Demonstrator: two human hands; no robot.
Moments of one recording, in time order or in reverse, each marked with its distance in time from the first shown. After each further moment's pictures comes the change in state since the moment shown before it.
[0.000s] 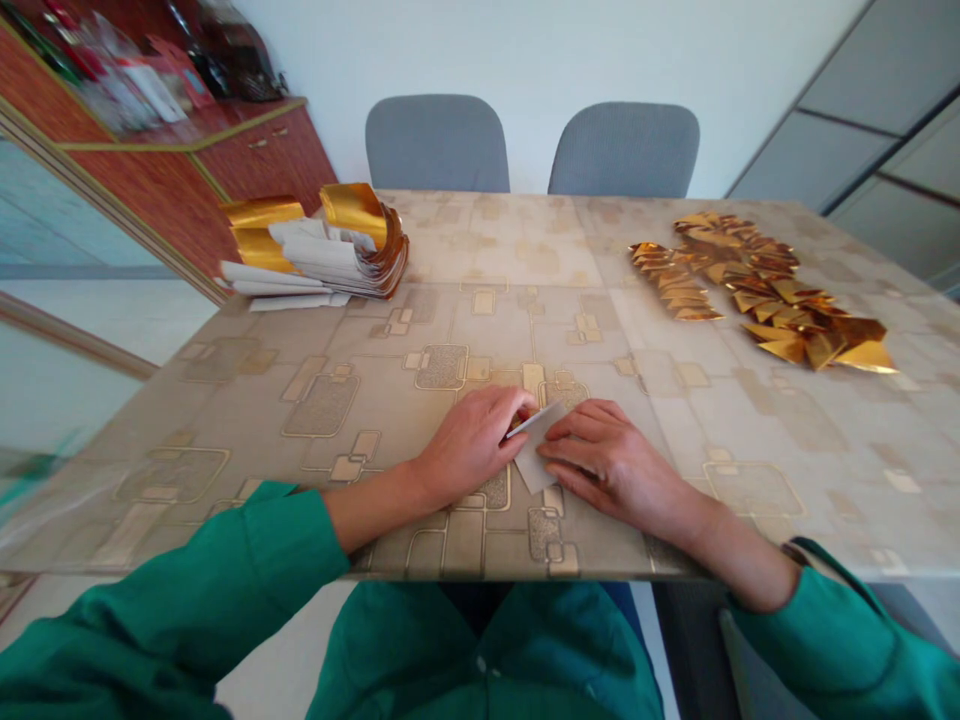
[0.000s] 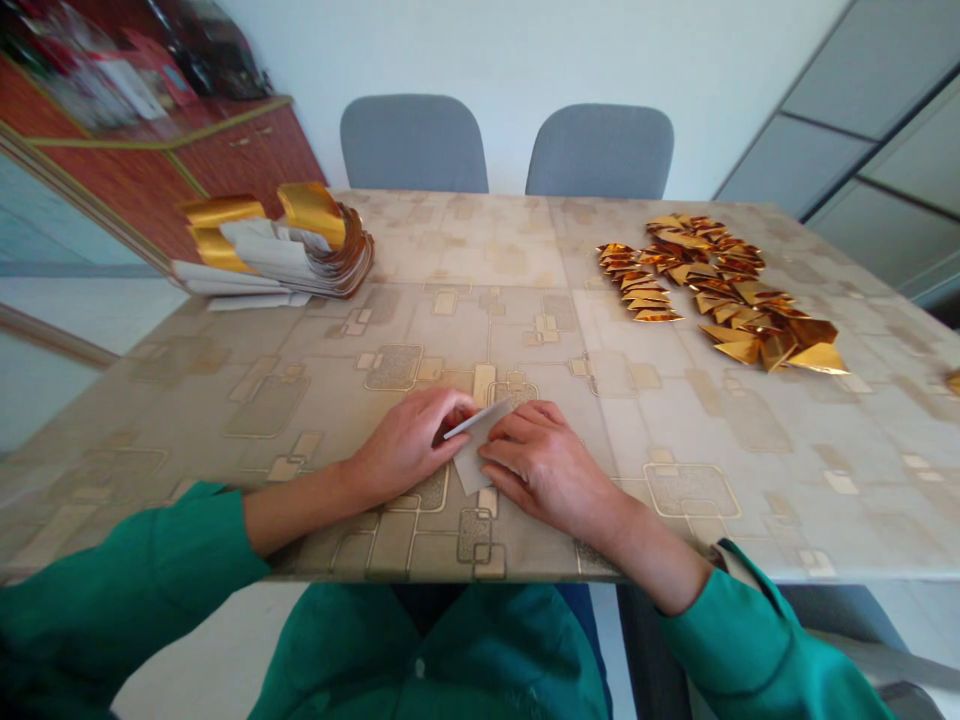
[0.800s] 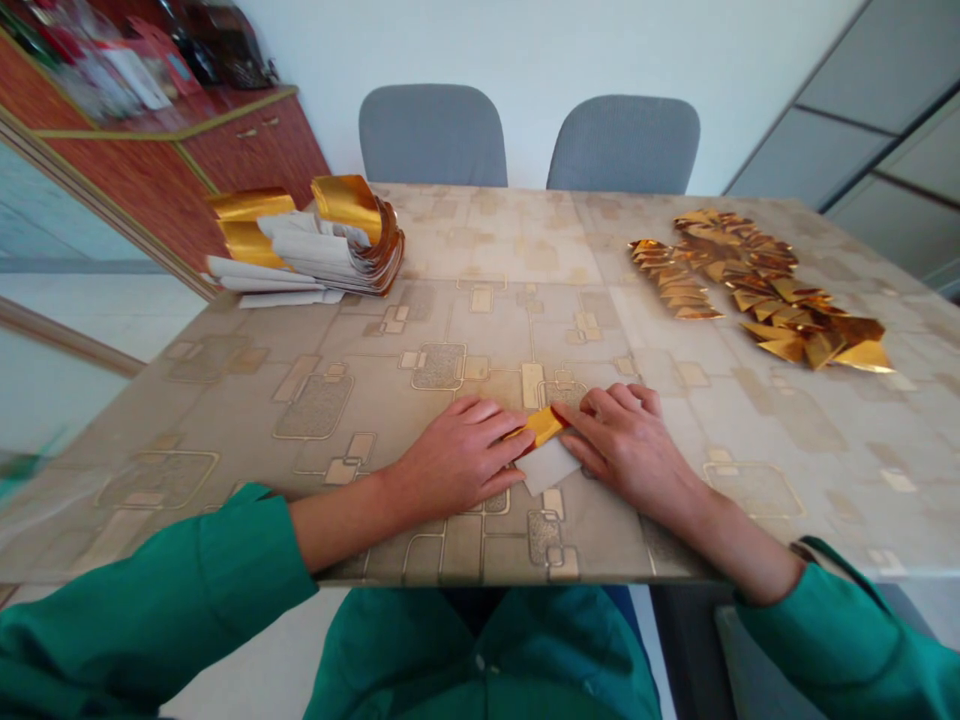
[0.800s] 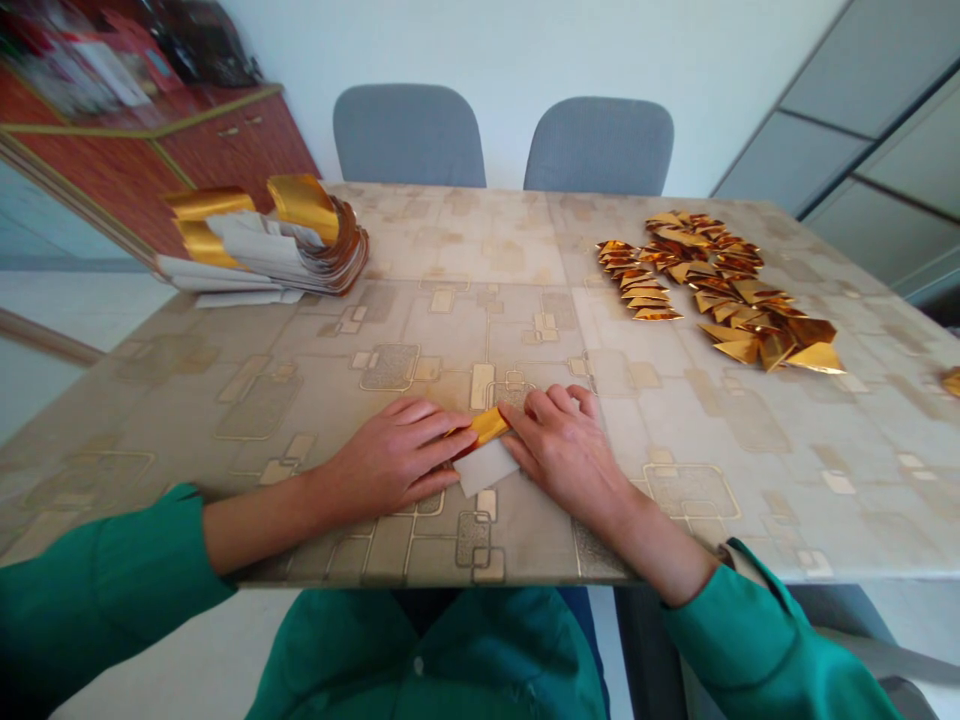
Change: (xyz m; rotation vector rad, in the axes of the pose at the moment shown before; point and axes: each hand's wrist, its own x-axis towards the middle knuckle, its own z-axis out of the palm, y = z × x) left_hand -0.018 -0.006 -0.013 0.339 -0.159 0.312; right_hand -0.005 0.012 0.003 -0.414 0.024 0.194
